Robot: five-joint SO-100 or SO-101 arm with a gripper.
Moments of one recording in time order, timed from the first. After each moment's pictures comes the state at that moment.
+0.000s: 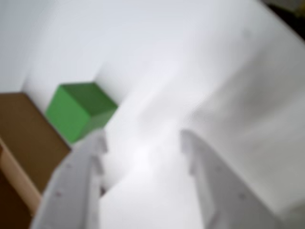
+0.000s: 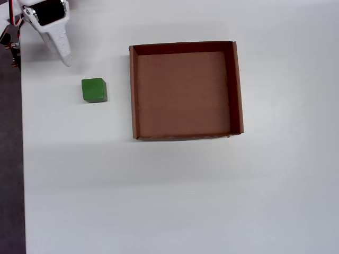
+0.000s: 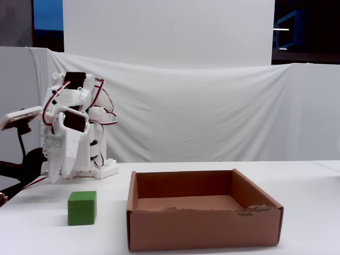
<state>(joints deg) 7.7 182.5 170.6 67.2 -29.4</state>
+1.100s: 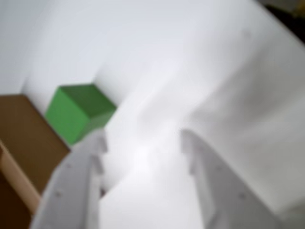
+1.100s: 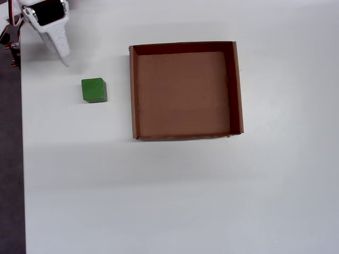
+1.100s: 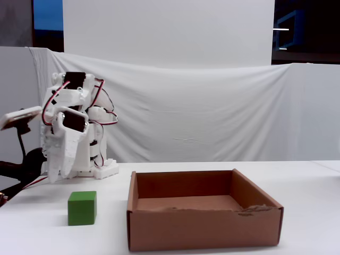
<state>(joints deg) 8.8 182.5 170.6 67.2 -29.4</state>
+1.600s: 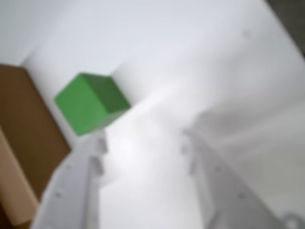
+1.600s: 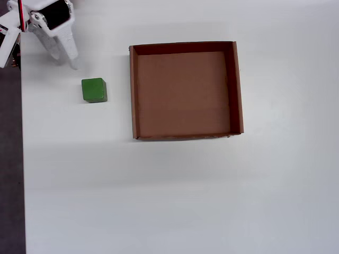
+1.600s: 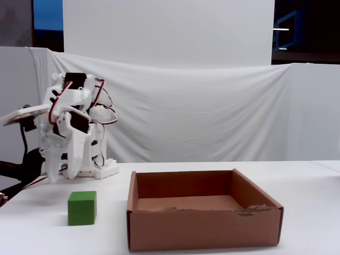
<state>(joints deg) 3.4 178.6 170.6 52.5 -41.8</state>
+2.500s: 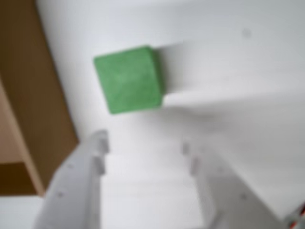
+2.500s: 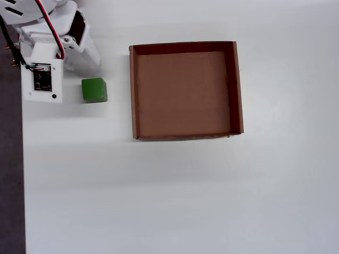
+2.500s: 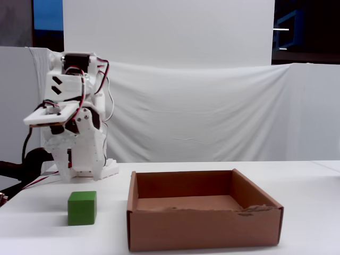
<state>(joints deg) -4.9 136.5 148.2 45.7 -59.2</state>
